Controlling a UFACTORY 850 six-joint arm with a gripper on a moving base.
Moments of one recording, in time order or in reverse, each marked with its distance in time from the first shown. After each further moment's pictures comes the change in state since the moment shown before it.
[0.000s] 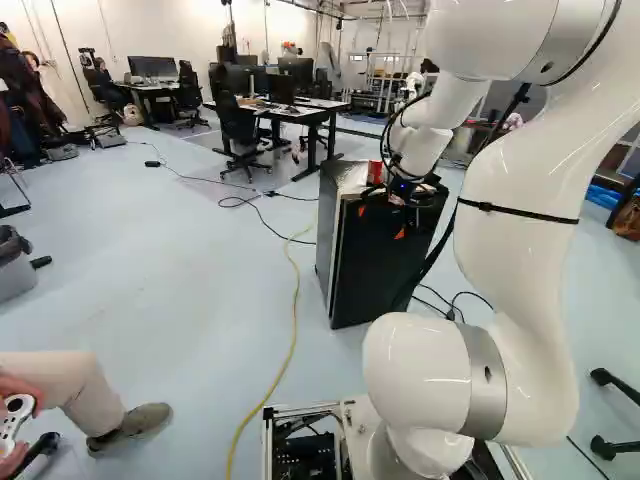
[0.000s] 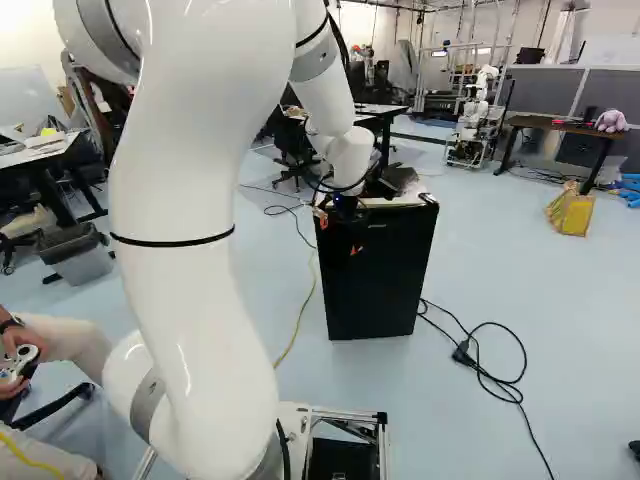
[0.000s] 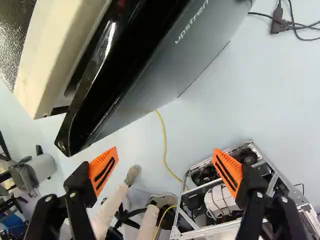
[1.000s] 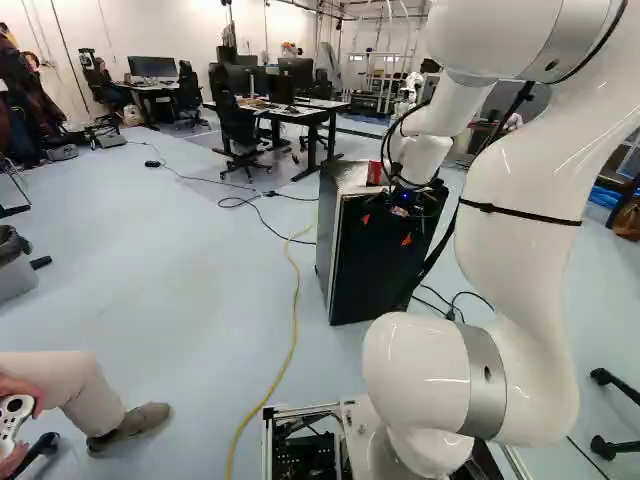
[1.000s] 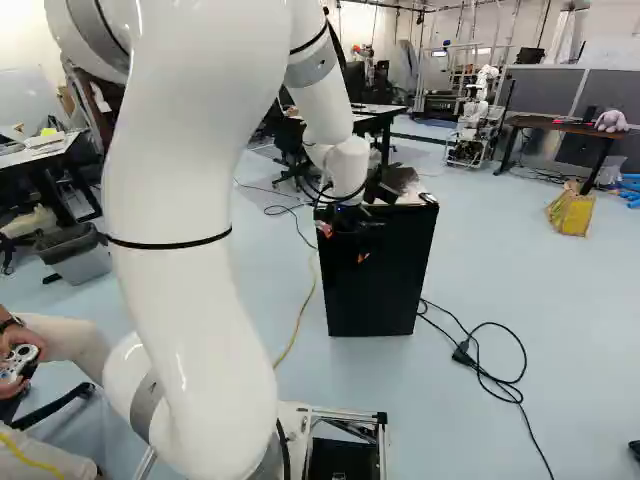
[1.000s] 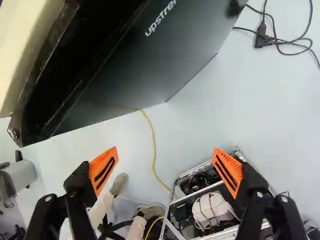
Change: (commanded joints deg) arm -0.4 2.0 5.5 -5.3 8.2 0.0
